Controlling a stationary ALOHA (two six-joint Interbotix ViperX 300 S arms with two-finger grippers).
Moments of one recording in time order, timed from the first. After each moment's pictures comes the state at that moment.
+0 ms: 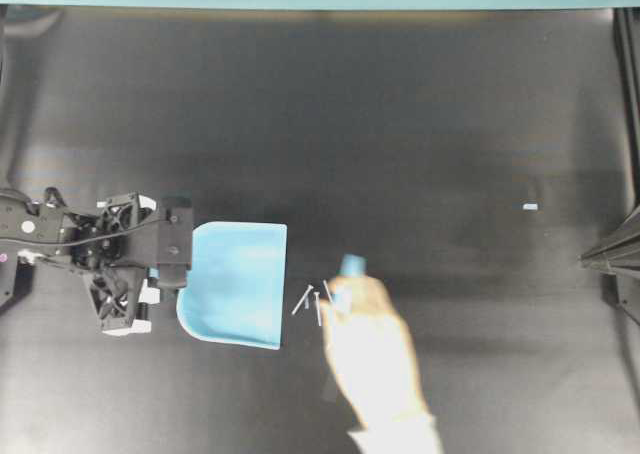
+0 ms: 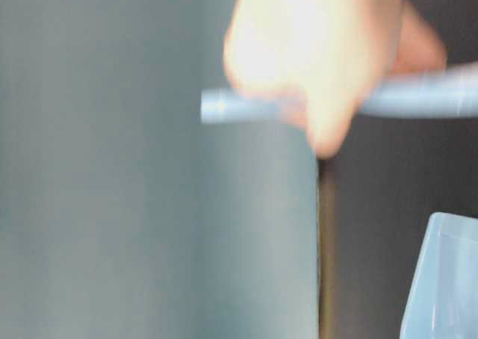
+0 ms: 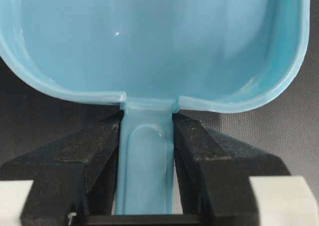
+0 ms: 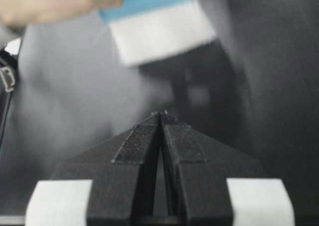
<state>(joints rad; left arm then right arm) -0.06 -0.17 0.98 0.04 0.28 -0.14 0.18 -1.46 1.33 0.02 0.52 0.40</state>
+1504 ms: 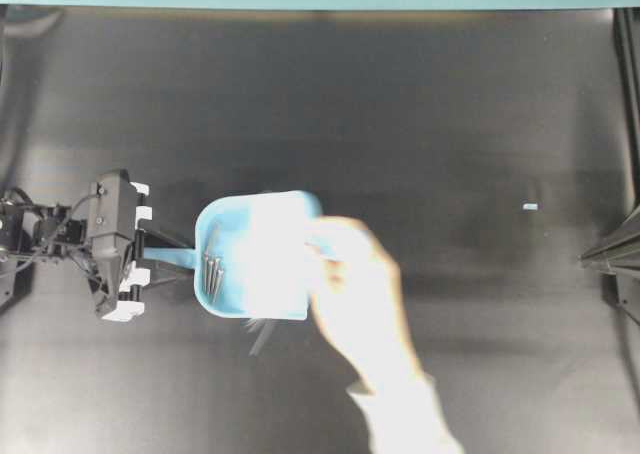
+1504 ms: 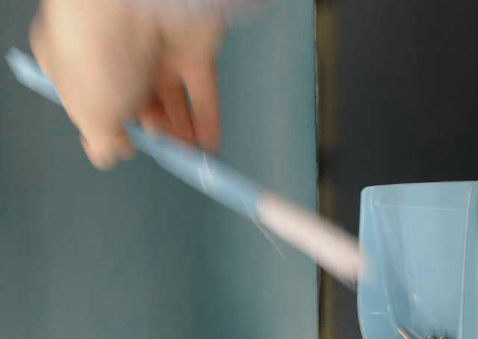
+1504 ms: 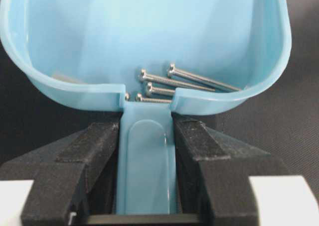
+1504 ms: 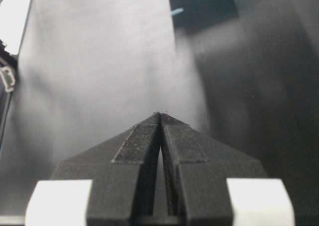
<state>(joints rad) 0.01 -0.15 1.23 0.04 -0.51 -0.13 0.18 -1.46 1.33 0.02 0.52 0.40</state>
